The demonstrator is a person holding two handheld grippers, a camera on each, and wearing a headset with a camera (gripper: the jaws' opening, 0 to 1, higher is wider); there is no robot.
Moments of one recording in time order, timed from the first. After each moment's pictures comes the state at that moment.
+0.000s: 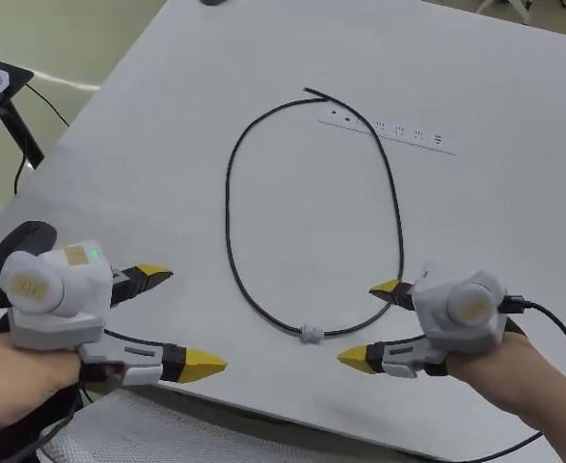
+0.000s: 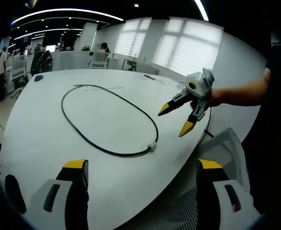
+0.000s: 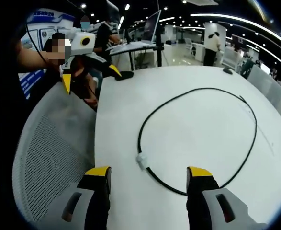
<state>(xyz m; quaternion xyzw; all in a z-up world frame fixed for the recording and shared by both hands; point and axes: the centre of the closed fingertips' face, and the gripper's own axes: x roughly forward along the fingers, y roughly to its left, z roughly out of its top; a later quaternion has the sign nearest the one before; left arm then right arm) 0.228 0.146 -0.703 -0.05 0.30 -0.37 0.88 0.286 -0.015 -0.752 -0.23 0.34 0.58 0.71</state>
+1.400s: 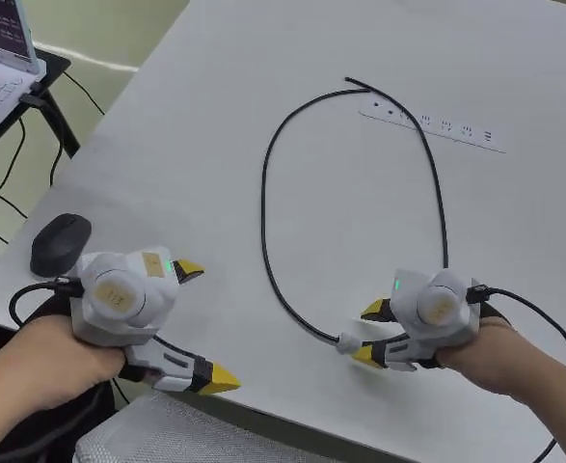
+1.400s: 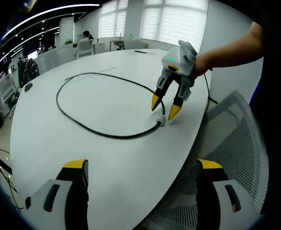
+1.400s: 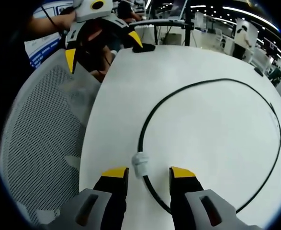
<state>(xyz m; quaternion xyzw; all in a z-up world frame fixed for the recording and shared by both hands) 0.234 0.161 -0.737 0.08 0.36 -0.39 0.84 0.286 0.012 -0.812 -0.32 0.37 0.64 0.60</state>
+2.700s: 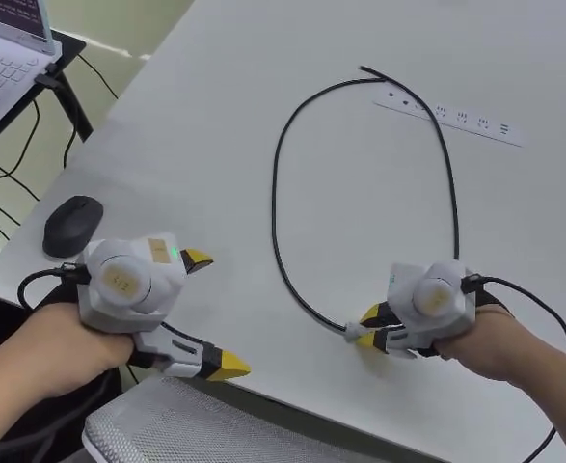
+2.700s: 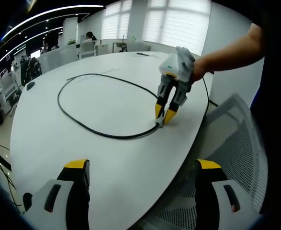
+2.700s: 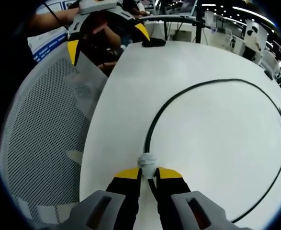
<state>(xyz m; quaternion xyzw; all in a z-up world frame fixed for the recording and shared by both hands) 0.227 0.159 -0.737 0.08 0.36 -0.39 0.85 0.277 0.015 -0.822 -0.33 0.37 0.65 0.57</state>
